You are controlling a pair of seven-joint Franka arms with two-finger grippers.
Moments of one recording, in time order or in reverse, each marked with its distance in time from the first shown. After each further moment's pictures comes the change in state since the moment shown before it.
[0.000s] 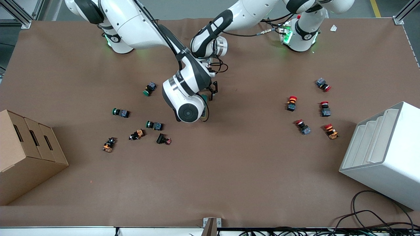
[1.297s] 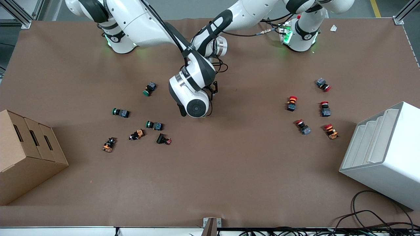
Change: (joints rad) left arm -0.003 0.003 0.000 0.002 0.001 -0.006 0.000; right arm 0.046 0.003 0.001 -0.029 0.000 -0.017 0.001
